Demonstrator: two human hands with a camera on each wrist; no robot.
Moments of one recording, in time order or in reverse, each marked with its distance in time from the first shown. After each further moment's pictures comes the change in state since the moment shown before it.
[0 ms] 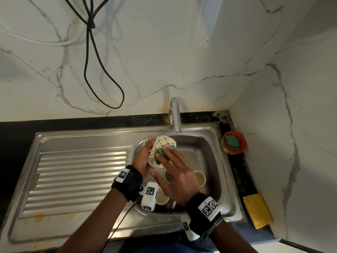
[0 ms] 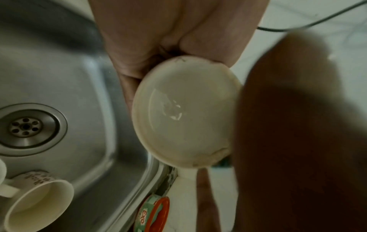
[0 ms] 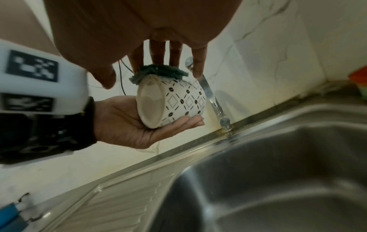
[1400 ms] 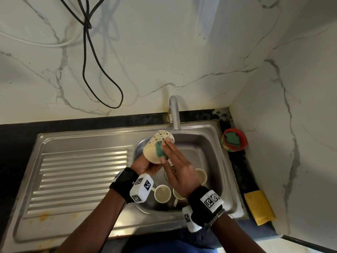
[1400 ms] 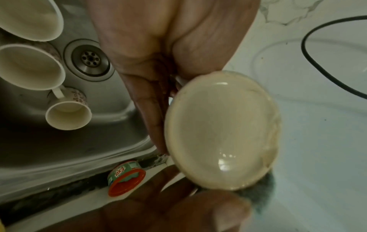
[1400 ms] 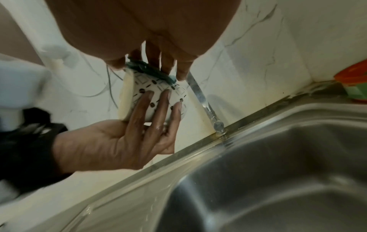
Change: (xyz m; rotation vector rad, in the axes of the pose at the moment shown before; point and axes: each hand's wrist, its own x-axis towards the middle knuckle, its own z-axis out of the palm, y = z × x) left_hand -0.016 -0.007 0.002 -0.311 -0.130 -0.173; right_hand 0.009 0.002 -0.013 0.247 -0.060 0.152
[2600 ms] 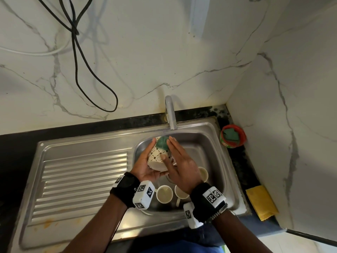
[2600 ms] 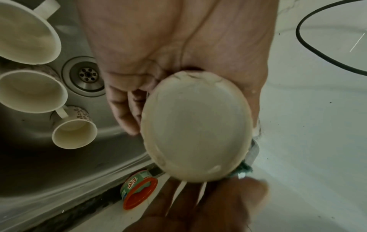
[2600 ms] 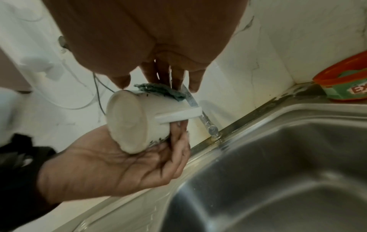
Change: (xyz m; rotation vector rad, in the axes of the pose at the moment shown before) left_hand -0.006 -0.002 0.009 0.144 -0.045 -0.140; right_hand 0.002 0.009 -0.005 -0.114 -0.018 0.158
